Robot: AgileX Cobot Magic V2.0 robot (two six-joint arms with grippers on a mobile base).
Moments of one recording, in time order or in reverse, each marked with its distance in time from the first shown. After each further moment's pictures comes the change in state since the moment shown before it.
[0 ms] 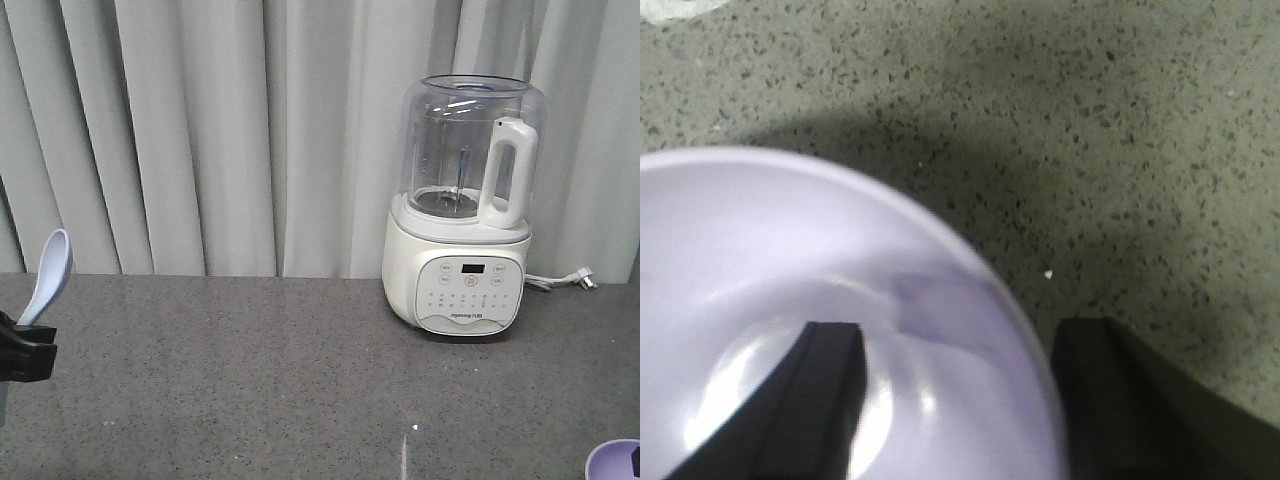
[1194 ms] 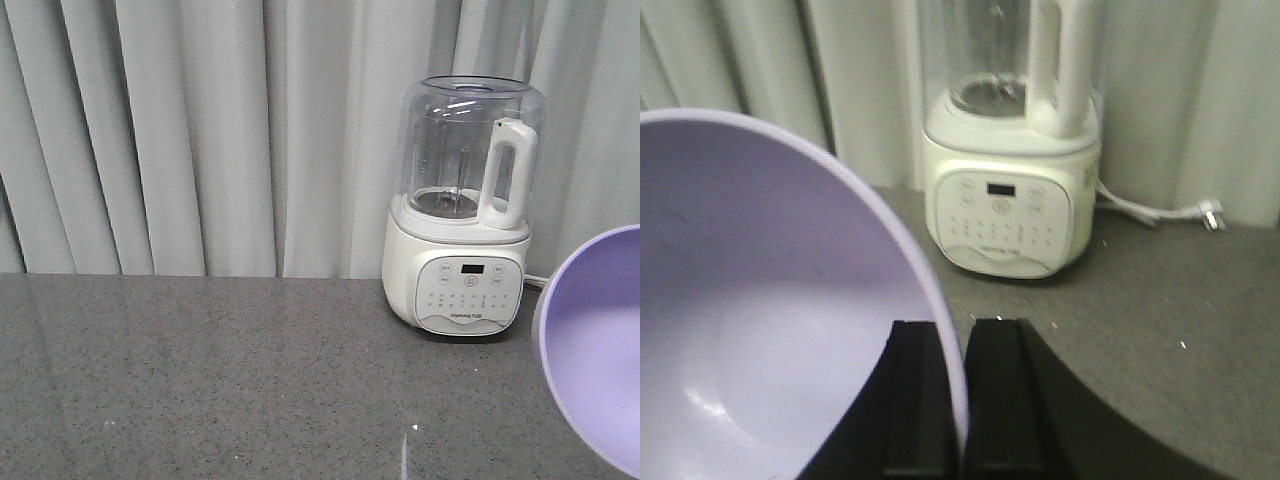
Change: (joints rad) left arm 0.000 -0.250 0.093 0.000 -0.107 0.010; right arm 0.000 -0.841 0.001 0.759 0.001 -0.766
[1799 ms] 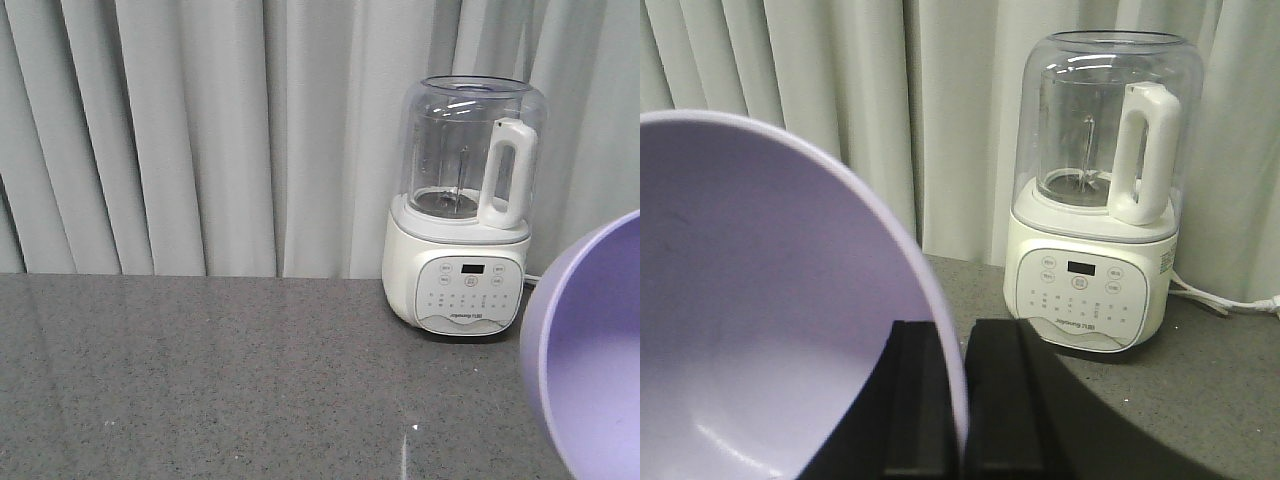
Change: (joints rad) left arm 0.000 -0.337 0.151 0.000 -0.062 0.000; right arm 0.000 -0.112 0.000 0.125 0.044 -0.040
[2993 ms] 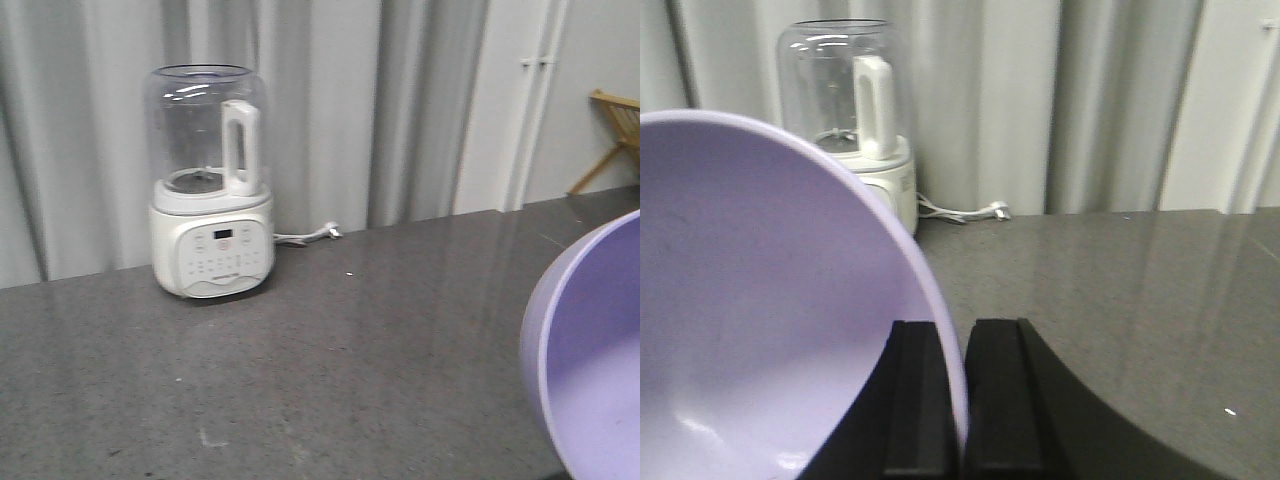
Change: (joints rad) left arm 0.000 -0.001 0.000 0.000 0.000 0.000; right arm 0.000 0.000 0.000 0.003 0.002 0.000
